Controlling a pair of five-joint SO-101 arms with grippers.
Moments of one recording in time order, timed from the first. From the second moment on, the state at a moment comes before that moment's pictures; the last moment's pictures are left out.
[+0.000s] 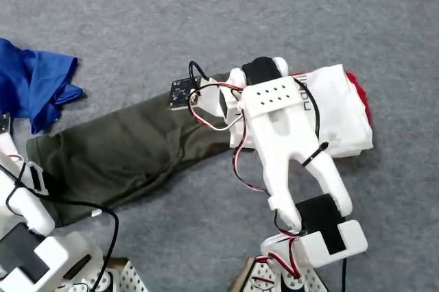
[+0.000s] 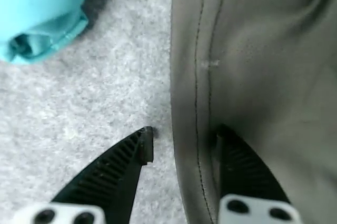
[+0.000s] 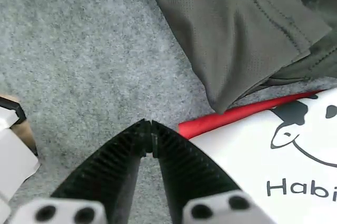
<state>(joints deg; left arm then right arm) -52.4 -10.7 47.6 53.7 -37.8 -21.5 -1.4 8.3 93.5 57.1</state>
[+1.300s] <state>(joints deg) -65.9 -10.5 36.1 62.5 -44.1 -22.0 -1.4 7.6 93.3 56.4</state>
